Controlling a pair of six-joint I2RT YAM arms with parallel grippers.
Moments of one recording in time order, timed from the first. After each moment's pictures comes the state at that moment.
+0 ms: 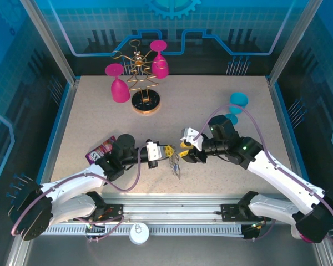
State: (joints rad) left arm -0.71 1.07 0.49 0.38 0.53 0.43; right arm 0.69 1.05 0.93 -0.55 -0.53 -0.38
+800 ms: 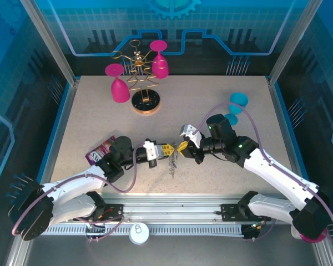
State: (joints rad) left arm -0.71 1.06 0.45 0.54 0.55 0.35; right arm 0.66 1.10 0.90 -0.47 -0.59 -0.25
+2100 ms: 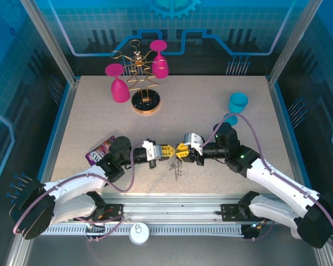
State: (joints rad) left arm -0.70 1.08 0.44 0.60 0.62 0.30; right arm 0.65 1.00 0.70 -0.14 -0.70 -0.40
